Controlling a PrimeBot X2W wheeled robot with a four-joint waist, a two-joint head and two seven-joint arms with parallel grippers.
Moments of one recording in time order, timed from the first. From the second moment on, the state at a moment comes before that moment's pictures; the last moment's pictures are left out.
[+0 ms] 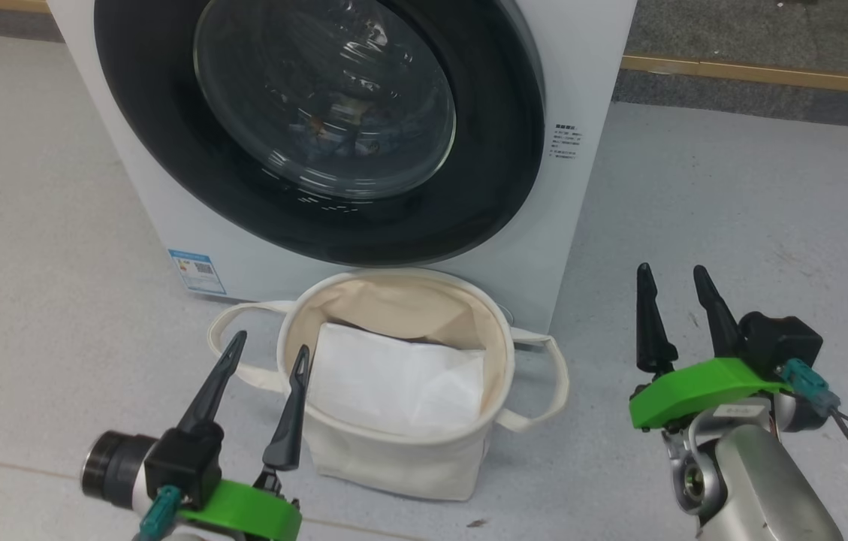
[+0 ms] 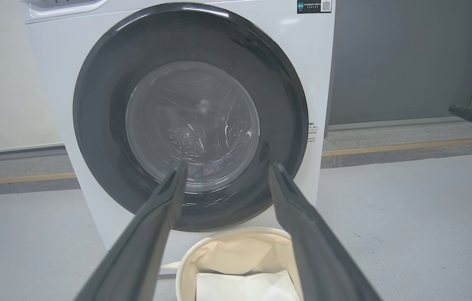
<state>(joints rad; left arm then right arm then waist) -0.17 0.21 -0.32 0.13 -0.17 0.10 -0.25 -0.33 -0.06 0.13 0.39 0.30 0.13 -0.25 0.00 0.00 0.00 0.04</state>
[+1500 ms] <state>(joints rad) -0.27 0.16 -0.31 0.13 -0.12 0.07 -0.25 -0.60 -0.06 0.00 0.38 1.33 0.13 -0.03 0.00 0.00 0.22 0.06</state>
